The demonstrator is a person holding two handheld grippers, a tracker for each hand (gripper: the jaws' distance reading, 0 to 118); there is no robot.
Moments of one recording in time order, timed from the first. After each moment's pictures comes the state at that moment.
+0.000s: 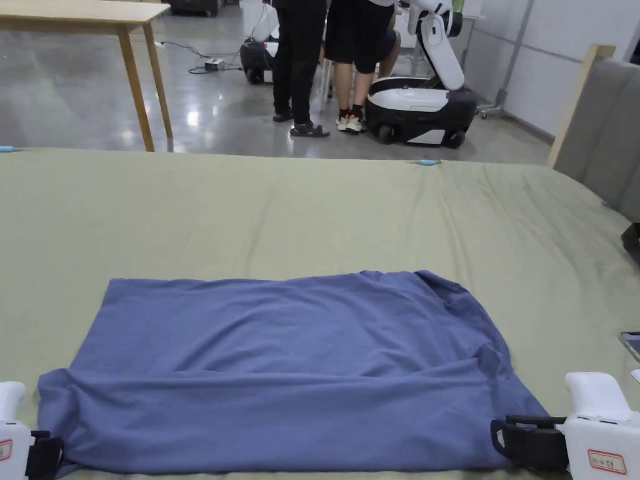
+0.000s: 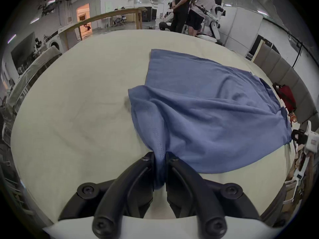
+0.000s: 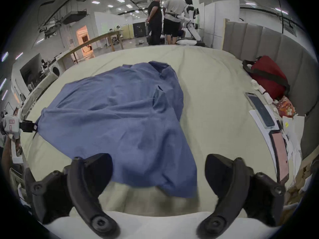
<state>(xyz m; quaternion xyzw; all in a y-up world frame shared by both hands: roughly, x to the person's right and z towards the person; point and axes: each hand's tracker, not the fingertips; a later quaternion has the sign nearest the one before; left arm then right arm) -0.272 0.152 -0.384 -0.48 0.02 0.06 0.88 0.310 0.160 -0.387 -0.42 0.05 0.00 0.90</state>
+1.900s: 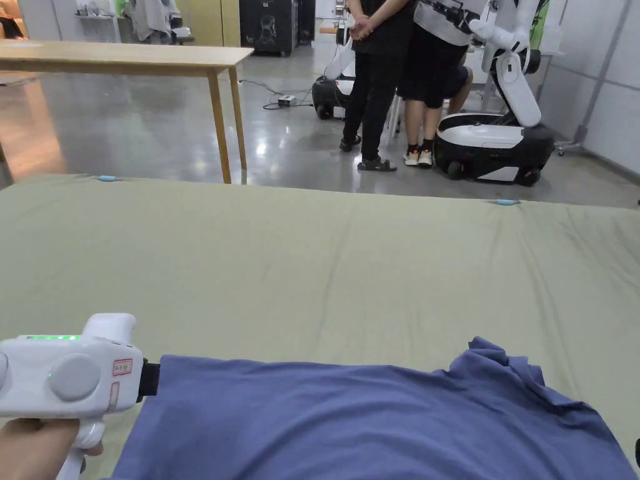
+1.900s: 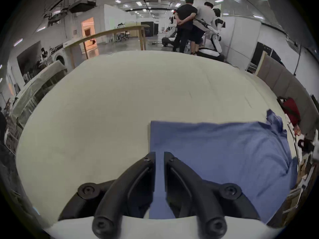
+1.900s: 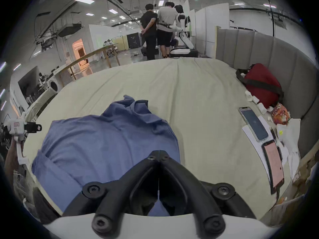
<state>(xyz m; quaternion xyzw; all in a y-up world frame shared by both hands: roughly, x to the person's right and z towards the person) -0.311 0.179 -0.486 -0.42 0.04 0.05 0.91 0.307 0.209 -0.408 -0.38 0.02 -0.03 0.92</state>
